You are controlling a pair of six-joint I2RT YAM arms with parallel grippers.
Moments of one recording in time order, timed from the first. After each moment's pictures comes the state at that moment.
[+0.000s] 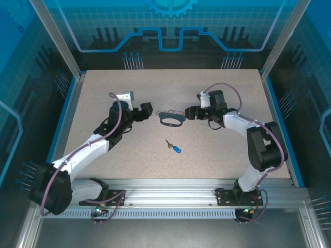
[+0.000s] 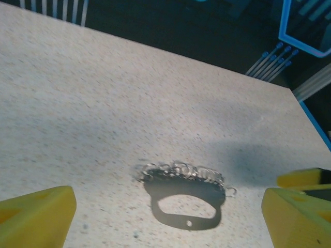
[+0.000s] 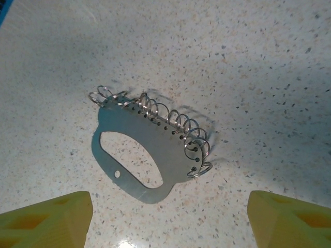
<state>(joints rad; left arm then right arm) -0.40 1.24 0.76 0.08 -0.06 -0.54 0.27 1.71 1.01 -0.09 -0.40 0.22</state>
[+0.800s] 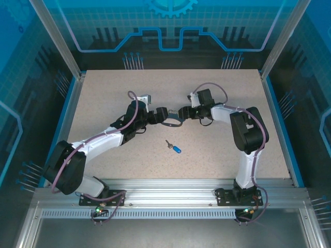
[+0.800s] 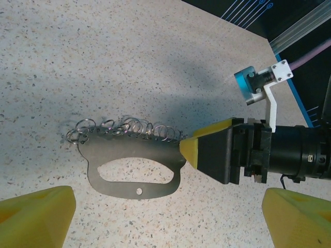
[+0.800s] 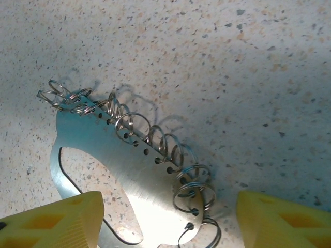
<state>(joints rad) -0.51 1.45 0.83 0.12 0.03 -0.64 0.32 1.99 1.21 -0.13 -0.42 0.23</state>
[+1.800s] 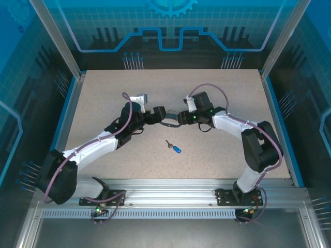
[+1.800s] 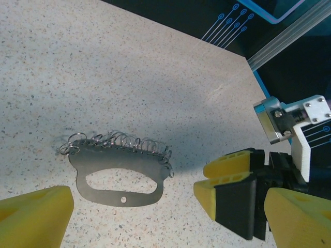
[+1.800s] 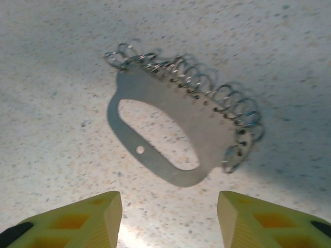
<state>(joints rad) -0.51 1.33 0.78 0.14 0.03 -0.63 0.44 1.71 1.09 -0.26 -0.23 0.21</state>
